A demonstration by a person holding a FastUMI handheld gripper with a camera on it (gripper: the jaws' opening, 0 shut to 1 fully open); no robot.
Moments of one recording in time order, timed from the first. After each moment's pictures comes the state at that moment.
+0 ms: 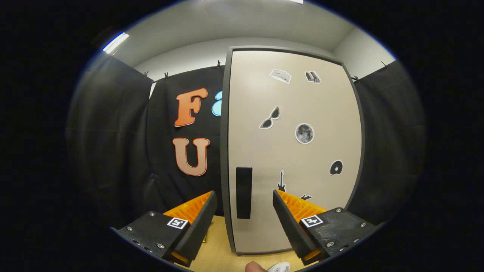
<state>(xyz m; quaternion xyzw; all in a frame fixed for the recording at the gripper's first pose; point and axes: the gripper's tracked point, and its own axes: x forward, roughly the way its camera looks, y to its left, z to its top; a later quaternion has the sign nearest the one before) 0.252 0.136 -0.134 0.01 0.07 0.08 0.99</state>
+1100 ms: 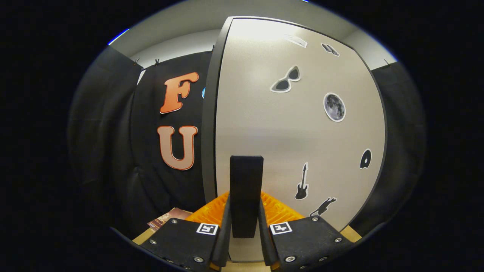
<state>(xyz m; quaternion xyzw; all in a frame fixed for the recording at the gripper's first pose) 0.334 0.153 -0.186 0.01 0.10 0.05 0.99</state>
